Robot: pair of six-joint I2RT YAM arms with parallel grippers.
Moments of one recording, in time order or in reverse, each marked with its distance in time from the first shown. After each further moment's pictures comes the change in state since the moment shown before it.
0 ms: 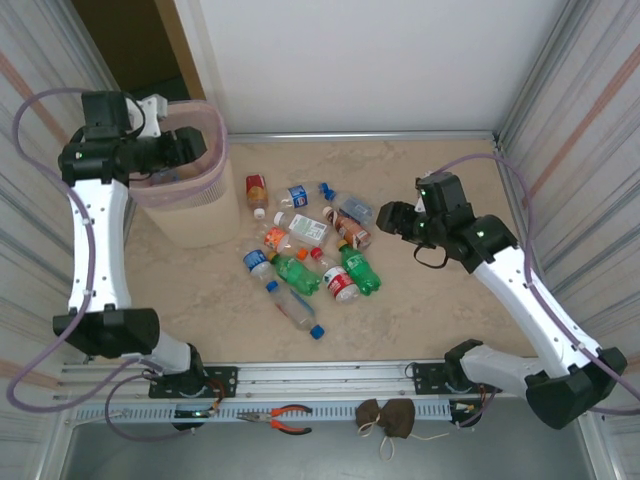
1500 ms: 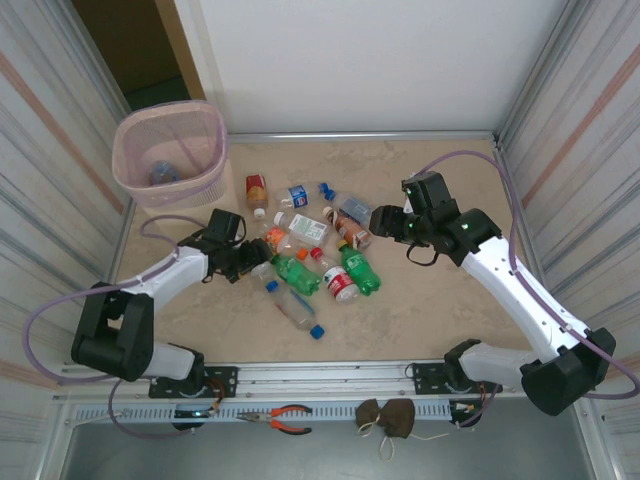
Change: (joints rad) left arm -0.399 -0.082 -1.141 0.695 -0.224 -0.591; right arm 0.027 0.068 0.000 0.006 0.023 -0.077
